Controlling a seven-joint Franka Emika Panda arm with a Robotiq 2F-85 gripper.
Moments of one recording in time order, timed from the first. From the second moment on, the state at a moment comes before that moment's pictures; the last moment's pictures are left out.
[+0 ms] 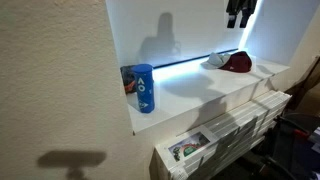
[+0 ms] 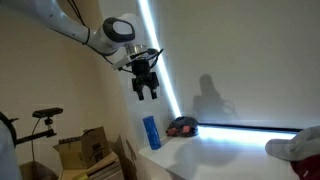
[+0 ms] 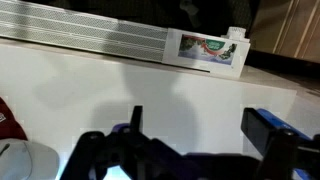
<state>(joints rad) -0.04 -0.35 -0.13 -2.31 0.03 1.97 -0.04</state>
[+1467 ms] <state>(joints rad) -0.22 -0.14 -0.34 -1.93 0.15 2.07 0.01</state>
